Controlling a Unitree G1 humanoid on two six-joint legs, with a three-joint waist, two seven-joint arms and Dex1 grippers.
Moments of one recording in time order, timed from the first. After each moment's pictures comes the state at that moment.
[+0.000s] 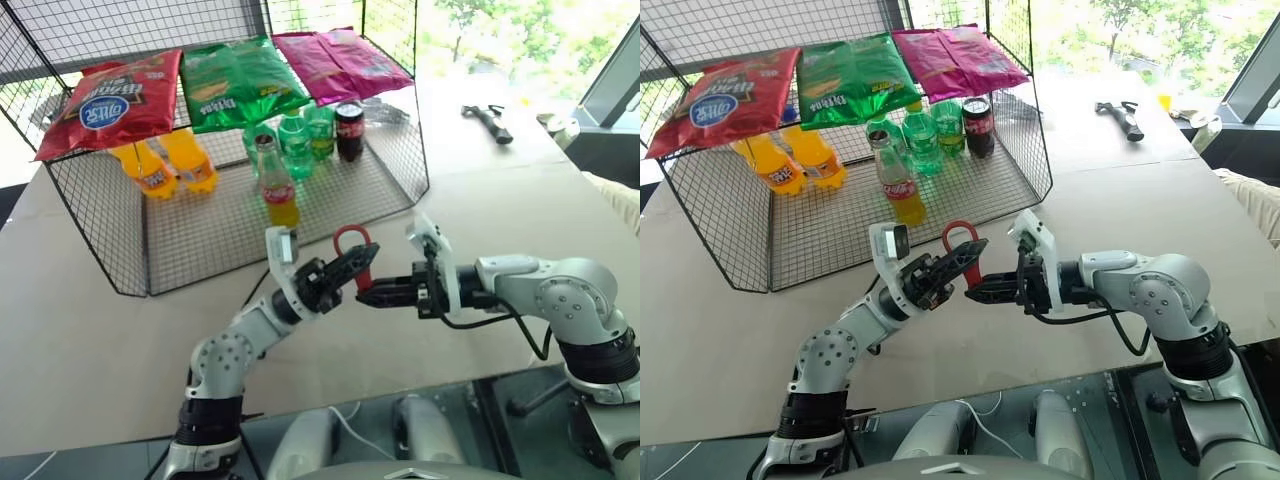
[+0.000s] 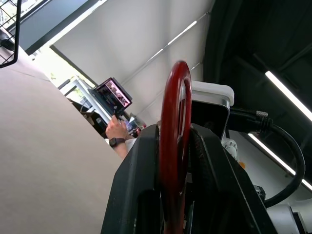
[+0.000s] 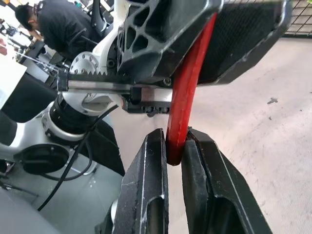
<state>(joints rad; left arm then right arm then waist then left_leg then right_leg) -0.17 0.18 0.05 -0.22 -1.10 0.75 -0.77 -0.52 -0.52 0.12 -0.38 1.03 1.22 0.64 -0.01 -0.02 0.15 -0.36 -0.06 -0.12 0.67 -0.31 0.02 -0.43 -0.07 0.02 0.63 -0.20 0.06</state>
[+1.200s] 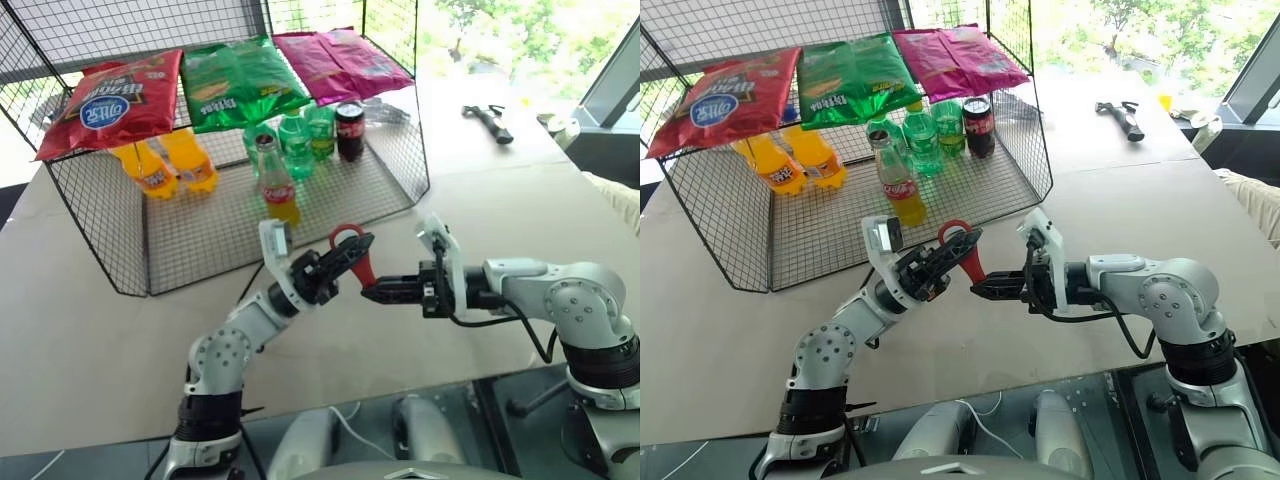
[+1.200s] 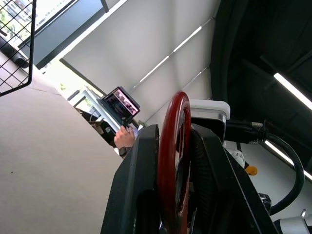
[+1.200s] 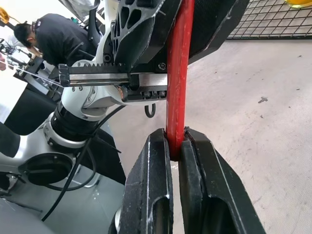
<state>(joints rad) -0.19 0.18 0.07 -0.23 -1.10 0.73 -0.75 -0.49 -0.50 0.06 -0.39 1.08 1.26 0.59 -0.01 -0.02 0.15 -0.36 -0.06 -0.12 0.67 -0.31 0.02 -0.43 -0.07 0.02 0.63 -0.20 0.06</state>
